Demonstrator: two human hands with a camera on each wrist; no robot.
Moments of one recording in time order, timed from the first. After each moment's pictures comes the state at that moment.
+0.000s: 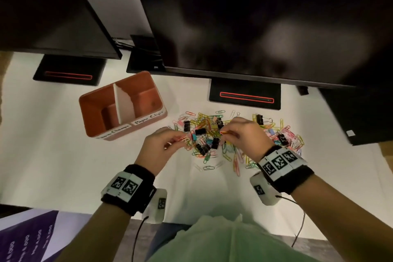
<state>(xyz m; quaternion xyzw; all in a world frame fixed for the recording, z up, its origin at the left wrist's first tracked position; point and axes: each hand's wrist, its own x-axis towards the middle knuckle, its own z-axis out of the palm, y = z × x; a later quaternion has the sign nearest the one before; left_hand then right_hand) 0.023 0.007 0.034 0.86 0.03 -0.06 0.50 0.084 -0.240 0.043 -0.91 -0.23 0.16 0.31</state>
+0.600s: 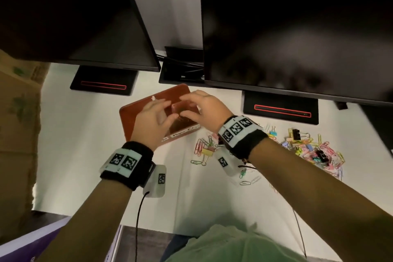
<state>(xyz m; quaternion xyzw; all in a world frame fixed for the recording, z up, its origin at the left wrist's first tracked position) 0.090 0.120 0.072 0.92 0.11 0.00 0.37 0.157 -0.048 0.070 -0.87 -0.27 0.17 0.38</state>
